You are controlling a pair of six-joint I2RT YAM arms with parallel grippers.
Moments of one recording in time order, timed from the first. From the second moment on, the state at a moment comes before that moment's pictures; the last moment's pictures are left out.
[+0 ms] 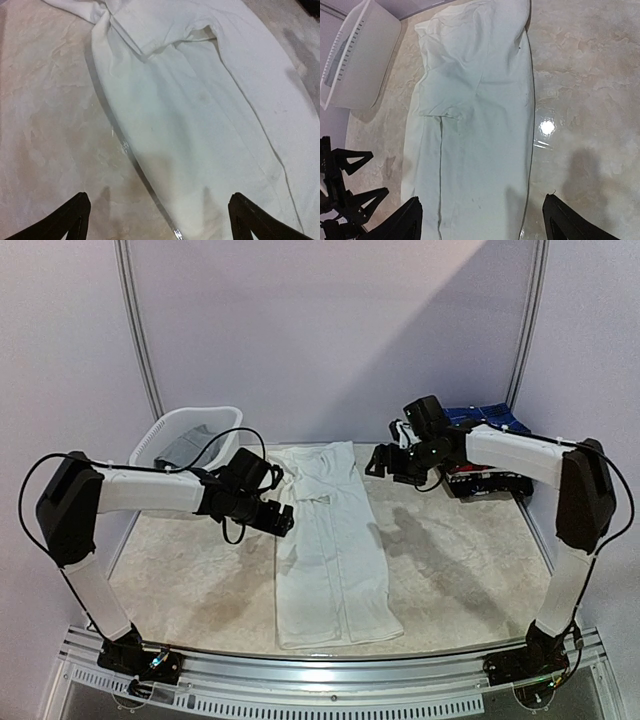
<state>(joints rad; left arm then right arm) -0.68 1.75 1.10 -0.27 -0.10 -0.27 0.55 1.85 1.51 -0.49 -0.17 0.53</state>
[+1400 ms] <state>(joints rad) -0.77 1.52 0.87 -0.24 -0.11 -0.34 0.42 2.56 2.03 -0.33 -0.45 0.56</state>
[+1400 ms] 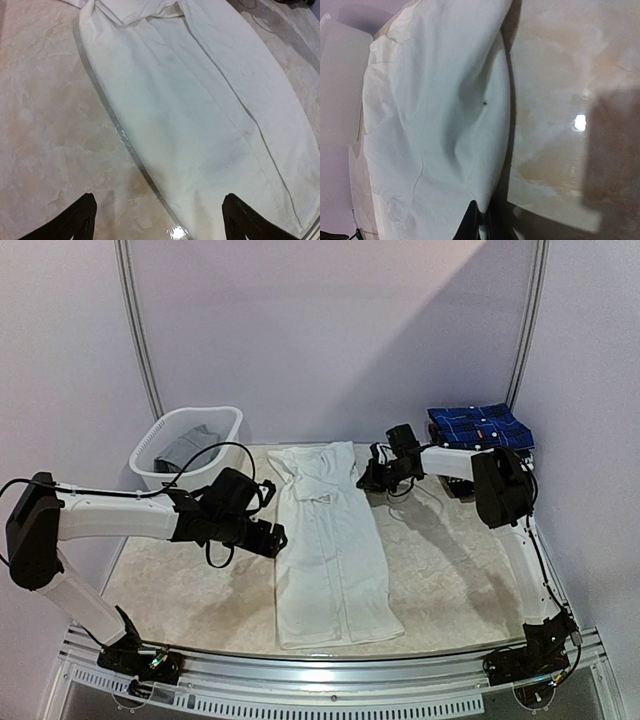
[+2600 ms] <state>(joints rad) -0.97 1.51 0.72 -0.31 0.06 -0.47 0.39 2.12 1.44 -0.20 -0.30 0.57</state>
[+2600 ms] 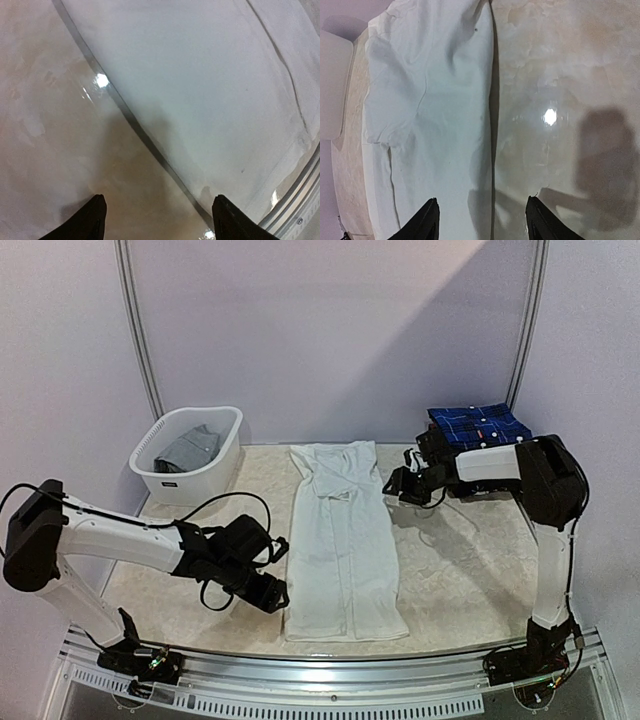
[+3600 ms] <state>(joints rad) -1.27 1.49 0.55 0.00 -0.08 -0.77 0.72 1.12 0.55 -0.41 -0.26 0.70</state>
